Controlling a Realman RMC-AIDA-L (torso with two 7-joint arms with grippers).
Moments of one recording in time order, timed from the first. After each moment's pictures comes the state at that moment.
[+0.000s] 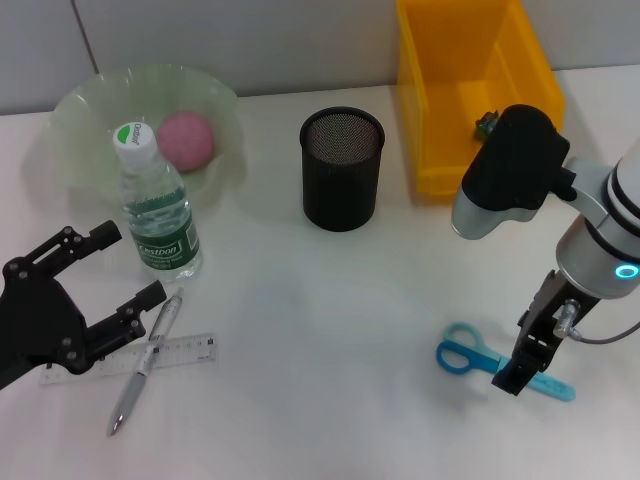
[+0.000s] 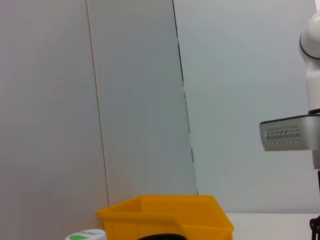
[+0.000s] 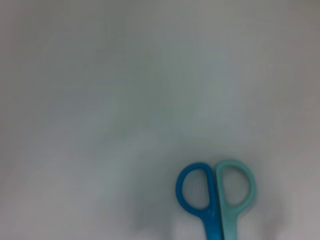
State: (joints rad) left arm -0.46 -1.95 -0.61 0.13 2.88 1.79 -0.46; right arm 0.57 2.09 -1.54 -1.38 -2.73 -1.71 2.54
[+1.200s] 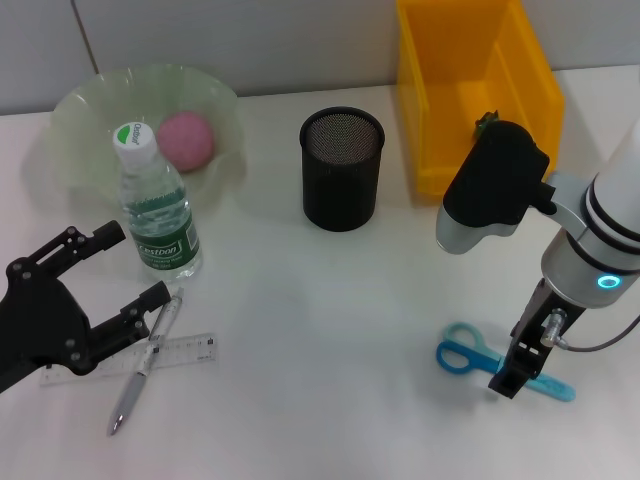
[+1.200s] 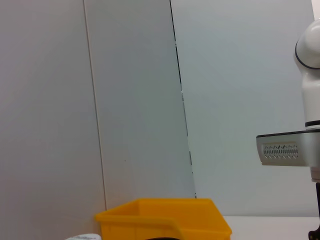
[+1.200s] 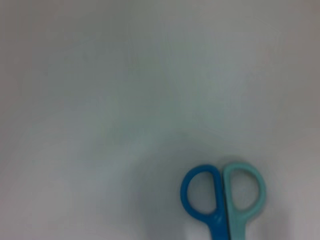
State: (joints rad) left arm -0.46 -1.95 -0.62 0.13 2.88 1.80 -0.45; right arm 0.59 2.09 -1.60 -1.32 -2.73 -1.67 2.58
